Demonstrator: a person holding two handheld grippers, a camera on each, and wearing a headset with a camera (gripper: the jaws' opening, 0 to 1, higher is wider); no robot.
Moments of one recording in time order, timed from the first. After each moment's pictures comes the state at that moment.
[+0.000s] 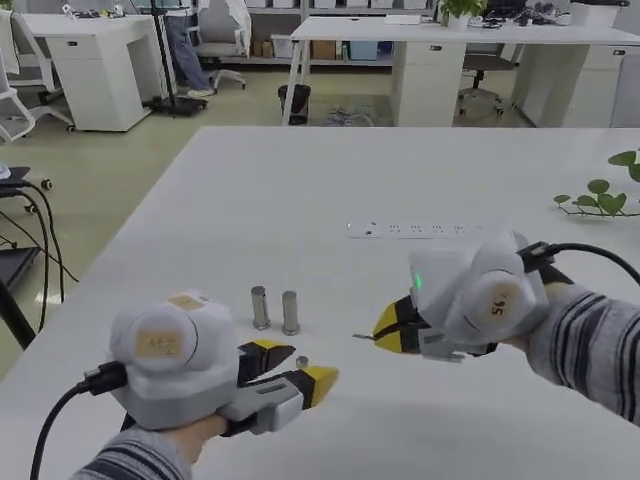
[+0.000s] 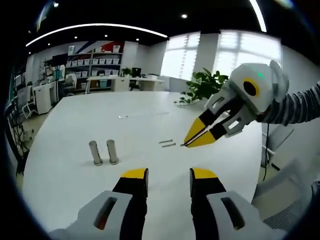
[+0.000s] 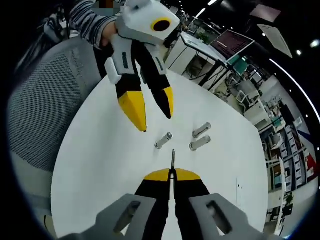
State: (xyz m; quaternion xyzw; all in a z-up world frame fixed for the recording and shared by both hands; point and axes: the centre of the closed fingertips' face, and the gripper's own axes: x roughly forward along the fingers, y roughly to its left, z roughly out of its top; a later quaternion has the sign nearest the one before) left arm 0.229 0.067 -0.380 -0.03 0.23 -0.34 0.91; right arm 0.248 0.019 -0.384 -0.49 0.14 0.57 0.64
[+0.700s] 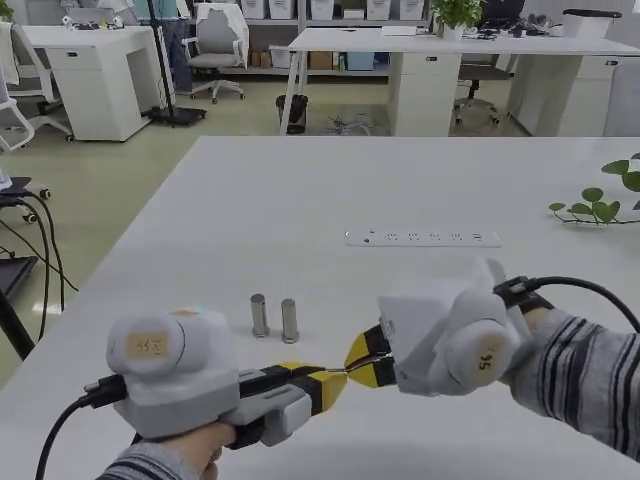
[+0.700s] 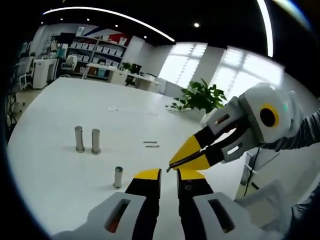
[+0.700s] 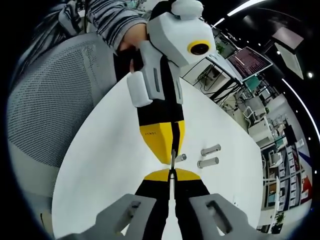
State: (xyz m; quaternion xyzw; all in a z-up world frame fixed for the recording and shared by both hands) left arm 0.215 0.051 -0.374 -0.13 0.25 -0.36 0.89; right arm 0.214 0.044 -0.381 -0.52 0.10 0.60 0.60
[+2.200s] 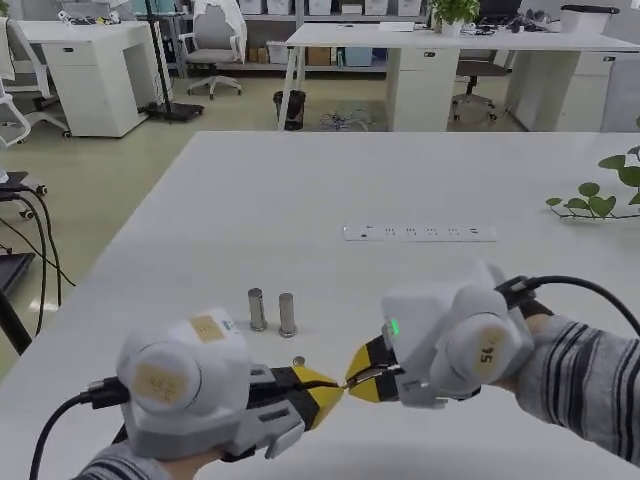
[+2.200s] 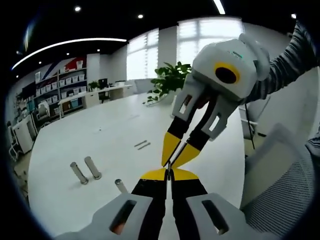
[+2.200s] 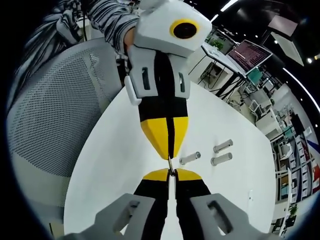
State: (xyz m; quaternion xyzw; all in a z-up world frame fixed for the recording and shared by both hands) left arm 0.193 0.039 -0.377 0.09 0.19 -0.46 0.86; right arm 0.198 0.038 -0.393 -0.48 0.14 0.62 0.61
